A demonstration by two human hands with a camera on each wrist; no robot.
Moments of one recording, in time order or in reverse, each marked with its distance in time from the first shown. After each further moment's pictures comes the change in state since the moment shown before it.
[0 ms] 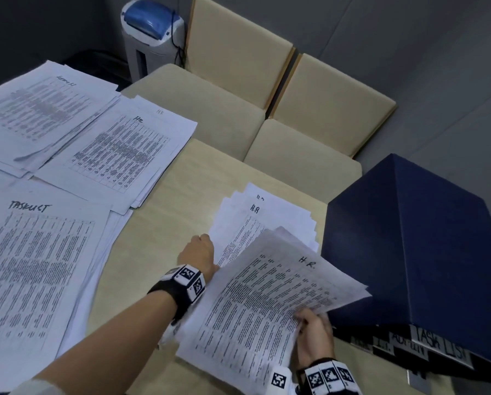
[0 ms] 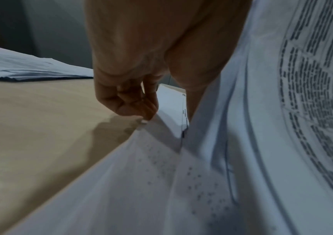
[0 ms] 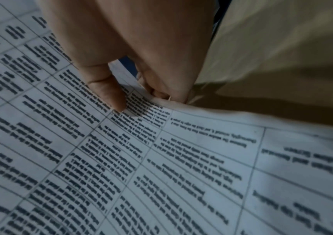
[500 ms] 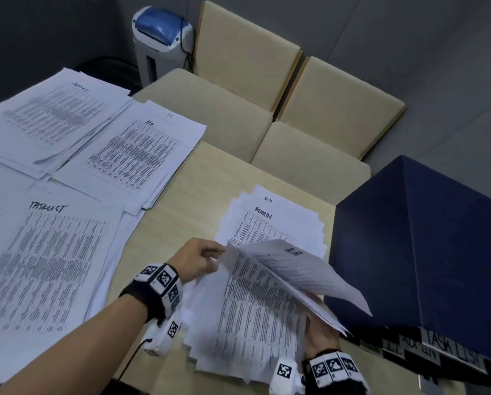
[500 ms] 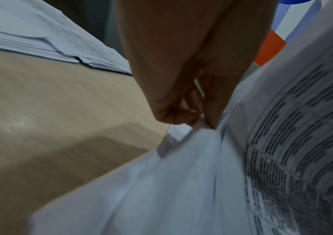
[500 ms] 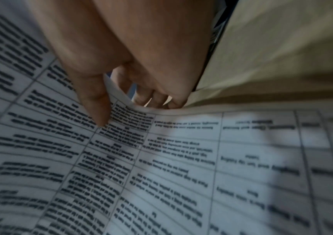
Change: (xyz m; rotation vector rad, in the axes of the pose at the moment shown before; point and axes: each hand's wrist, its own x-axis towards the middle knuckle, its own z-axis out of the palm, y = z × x) left_hand -0.021 -0.040 -0.022 -0.890 -0.124 0.212; right_hand 0.010 0.006 0.005 -0.248 -0.132 -0.029
